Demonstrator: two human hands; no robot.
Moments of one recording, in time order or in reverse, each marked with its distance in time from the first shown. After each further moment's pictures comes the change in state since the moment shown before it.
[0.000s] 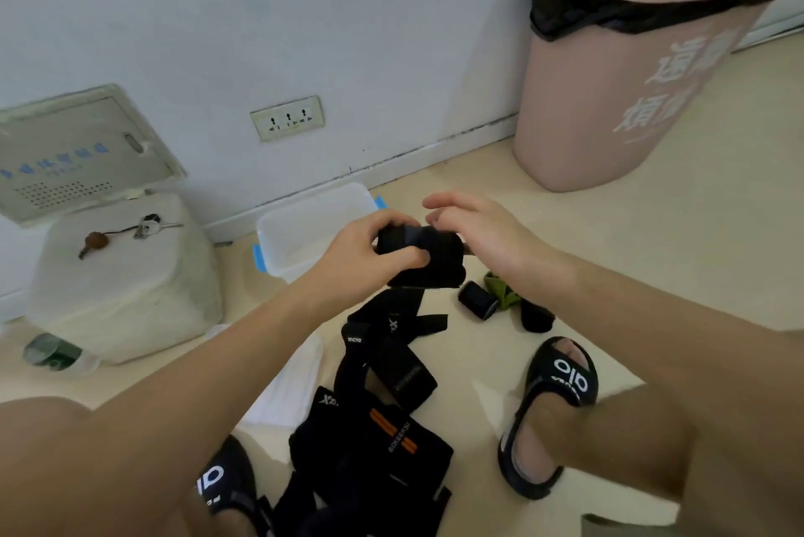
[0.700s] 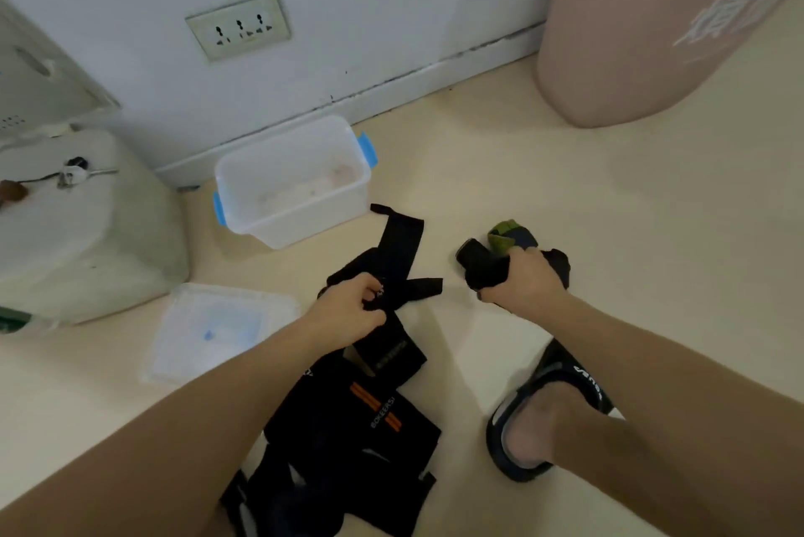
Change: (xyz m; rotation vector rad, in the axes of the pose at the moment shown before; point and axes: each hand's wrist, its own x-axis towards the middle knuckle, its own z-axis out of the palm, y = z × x) left_hand 0.044 -0.175 0.068 0.394 -0.267 -0.495; right_hand 0.105 0.255 -0.020 -0.694 0.084 0.376
